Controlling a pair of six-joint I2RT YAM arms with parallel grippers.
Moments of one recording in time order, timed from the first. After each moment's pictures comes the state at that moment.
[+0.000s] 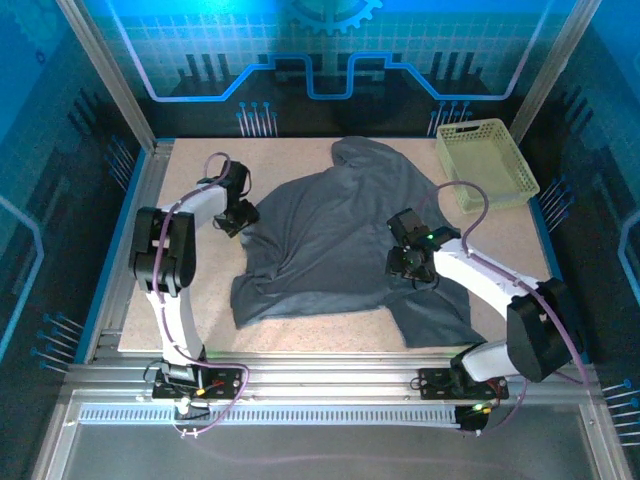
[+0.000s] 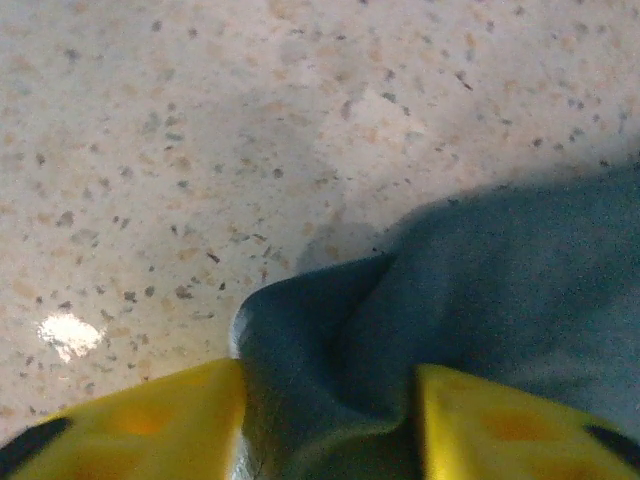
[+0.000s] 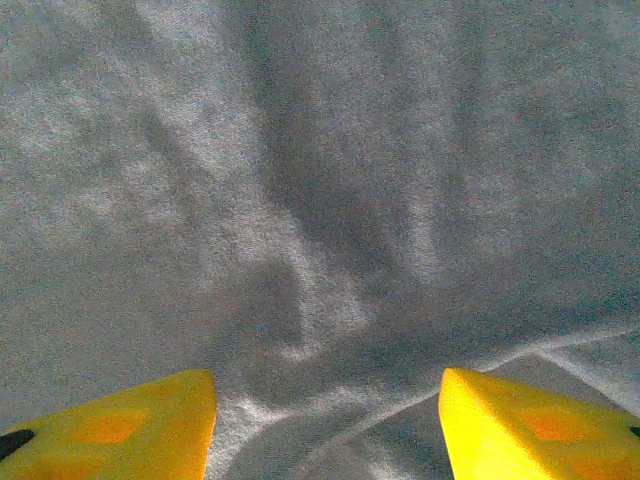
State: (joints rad) left arm -0.09 1.99 1.37 -0.66 -0.02 -0.77; right arm 0.47 1.40 0.90 -0.78 0.16 0.69
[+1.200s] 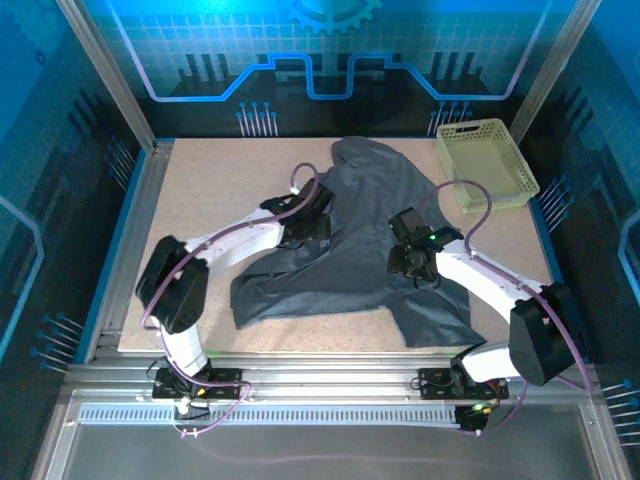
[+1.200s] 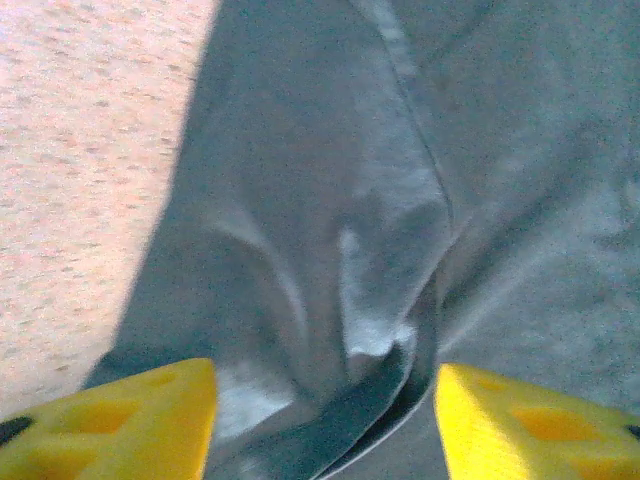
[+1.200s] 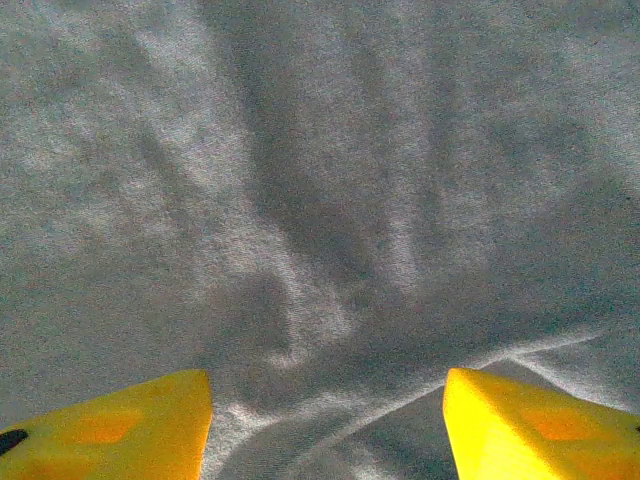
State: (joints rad) left arm -0.64 1.82 1.38 -0.61 -0.23 -0.64; right arm 0.47 1.38 0.90 -0.78 0.19 0.68
